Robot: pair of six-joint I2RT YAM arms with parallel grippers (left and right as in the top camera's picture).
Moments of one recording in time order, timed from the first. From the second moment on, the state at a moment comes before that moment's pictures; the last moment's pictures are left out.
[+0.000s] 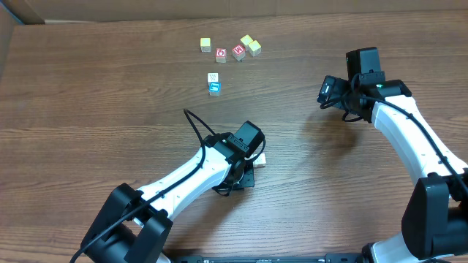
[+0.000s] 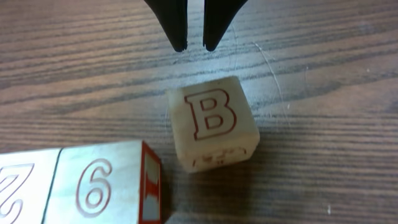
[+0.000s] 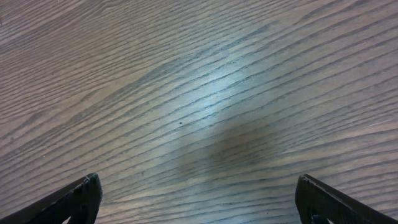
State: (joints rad) left arm -0.68 1.66 0.98 -0.84 0.07 -0.74; right arm 0.13 1.71 1.26 -0.65 0.07 0.46
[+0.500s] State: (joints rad) left arm -0.68 1.66 0.98 -0.77 0.02 -0.76; right arm 0.13 1.71 1.26 -0.65 0.07 0.46
